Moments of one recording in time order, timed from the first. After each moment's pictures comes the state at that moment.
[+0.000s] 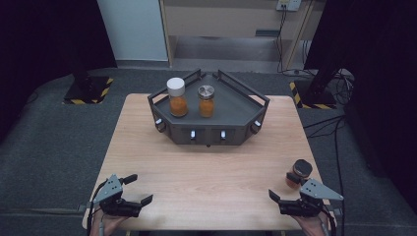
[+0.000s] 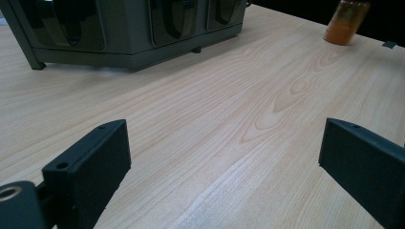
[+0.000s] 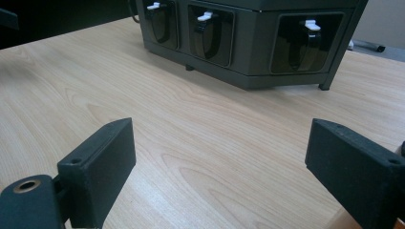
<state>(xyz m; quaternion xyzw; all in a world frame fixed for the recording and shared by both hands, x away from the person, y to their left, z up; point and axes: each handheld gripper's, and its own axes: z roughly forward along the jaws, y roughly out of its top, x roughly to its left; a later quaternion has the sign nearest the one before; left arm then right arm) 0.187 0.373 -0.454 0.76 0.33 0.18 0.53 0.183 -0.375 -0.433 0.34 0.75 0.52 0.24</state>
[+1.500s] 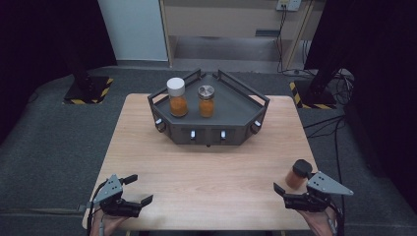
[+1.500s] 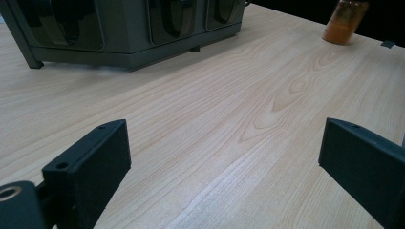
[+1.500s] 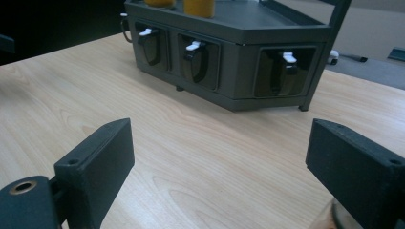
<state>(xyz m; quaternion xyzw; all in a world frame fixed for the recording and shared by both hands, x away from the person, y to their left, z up) 0.188 0.374 -0.454 0.76 0.33 0.18 0.53 0.181 -0.376 -0.402 0.34 0.74 0.52 0.26</state>
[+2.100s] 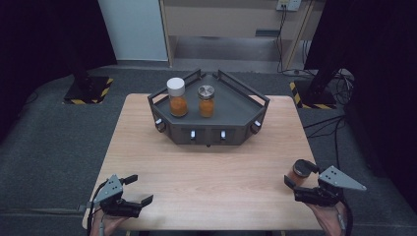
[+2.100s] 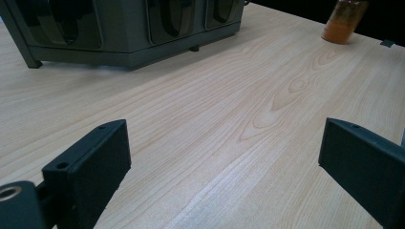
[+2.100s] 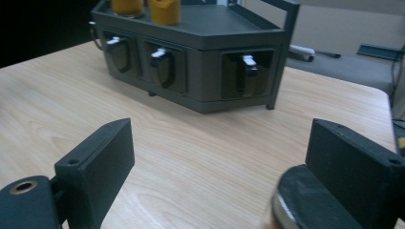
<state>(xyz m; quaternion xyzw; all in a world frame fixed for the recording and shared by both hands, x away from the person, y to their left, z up) 0.188 0.373 -0.454 0.76 0.33 0.18 0.53 0.185 -0.392 -0.394 0.37 0.72 0.51 0.28</state>
